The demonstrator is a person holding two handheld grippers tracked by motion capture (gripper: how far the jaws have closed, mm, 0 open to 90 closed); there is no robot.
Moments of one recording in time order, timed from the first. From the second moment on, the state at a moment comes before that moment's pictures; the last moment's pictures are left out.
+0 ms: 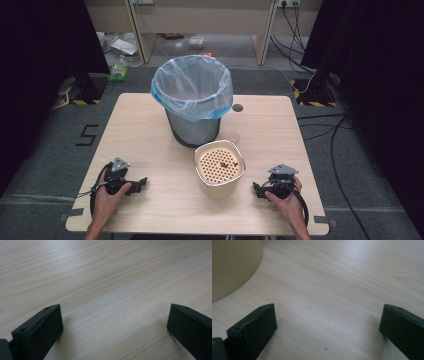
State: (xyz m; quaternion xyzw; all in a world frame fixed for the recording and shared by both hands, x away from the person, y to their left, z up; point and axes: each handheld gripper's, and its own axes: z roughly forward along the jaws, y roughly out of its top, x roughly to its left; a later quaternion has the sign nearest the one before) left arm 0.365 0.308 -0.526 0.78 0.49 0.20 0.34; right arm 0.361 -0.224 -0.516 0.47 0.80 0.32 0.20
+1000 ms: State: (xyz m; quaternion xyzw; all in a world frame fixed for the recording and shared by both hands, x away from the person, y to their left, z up) left arm 0.365 0.308 -0.526 0.78 0.49 0.20 0.34; right arm 0.410 -0.216 -0.442 0.45 0.77 0.38 0.22
